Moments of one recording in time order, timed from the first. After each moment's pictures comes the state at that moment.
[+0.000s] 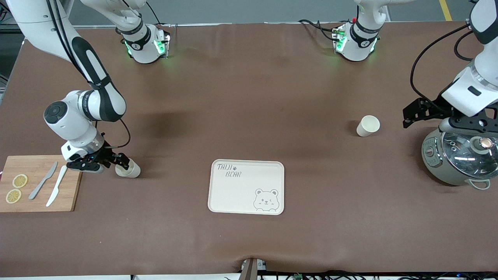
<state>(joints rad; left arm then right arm) 0.04 0.06 -0.16 -1.57 0.00 1.73 0.01 -0.08 0.37 0.05 -2.18 0.08 2.77 0.03</state>
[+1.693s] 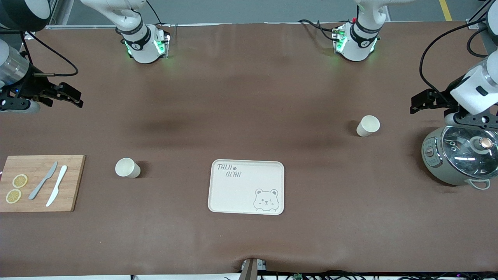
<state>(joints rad) 0.03 0.07 -0.09 -1.58 -0.01 1.58 0.08 -0.08 -0.16 0.04 -1.91 0.01 1.74 0.01</state>
